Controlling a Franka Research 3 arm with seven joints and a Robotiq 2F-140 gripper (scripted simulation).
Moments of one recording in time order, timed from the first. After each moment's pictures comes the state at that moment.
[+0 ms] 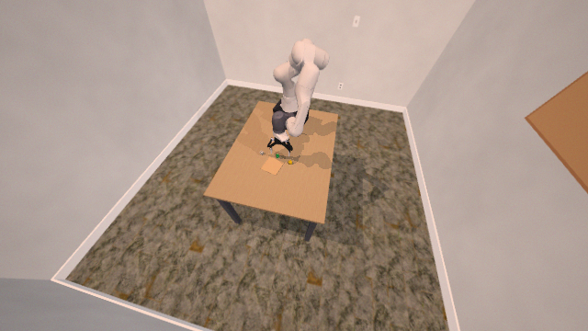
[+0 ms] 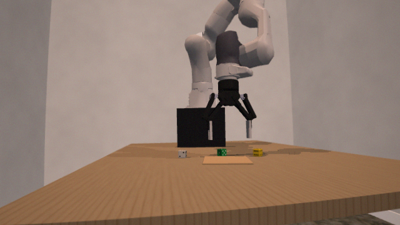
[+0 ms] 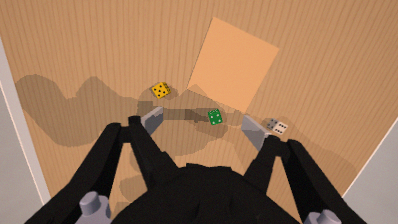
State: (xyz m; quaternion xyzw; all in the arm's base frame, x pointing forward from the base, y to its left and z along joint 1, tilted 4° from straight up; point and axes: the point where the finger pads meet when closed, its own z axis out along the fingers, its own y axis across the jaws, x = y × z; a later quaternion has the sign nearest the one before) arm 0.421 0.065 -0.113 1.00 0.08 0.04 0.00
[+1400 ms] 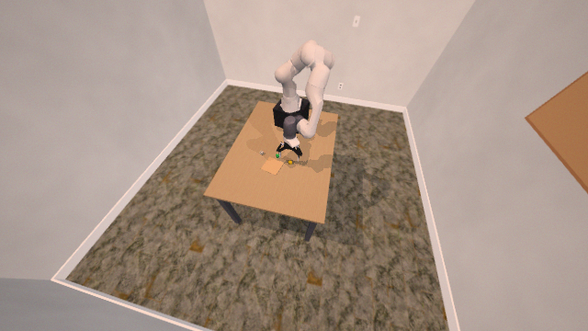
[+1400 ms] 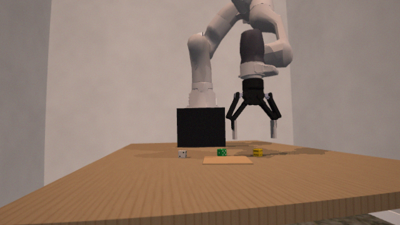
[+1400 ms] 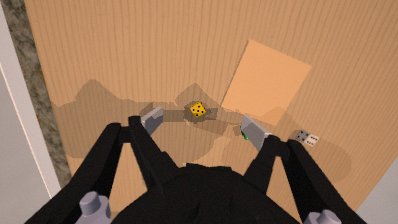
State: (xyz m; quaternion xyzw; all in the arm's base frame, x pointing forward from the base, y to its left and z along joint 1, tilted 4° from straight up) arm 0.440 0.149 -0.112 1.00 0.06 0.03 0.01
